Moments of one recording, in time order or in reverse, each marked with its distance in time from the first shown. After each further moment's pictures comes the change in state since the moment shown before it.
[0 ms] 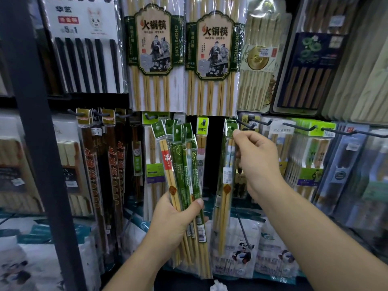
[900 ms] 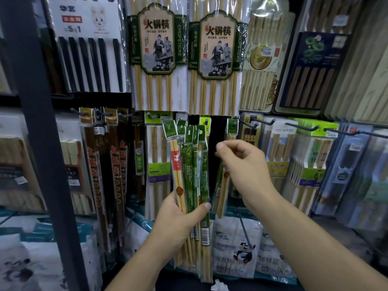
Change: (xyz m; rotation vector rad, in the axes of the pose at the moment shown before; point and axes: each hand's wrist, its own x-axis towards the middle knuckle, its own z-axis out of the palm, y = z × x) left_hand -0.004 0.005 0.003 0.075 -0.030 0.028; right_hand -0.014 0.018 0.005 -0.169 -0.138 -0.109
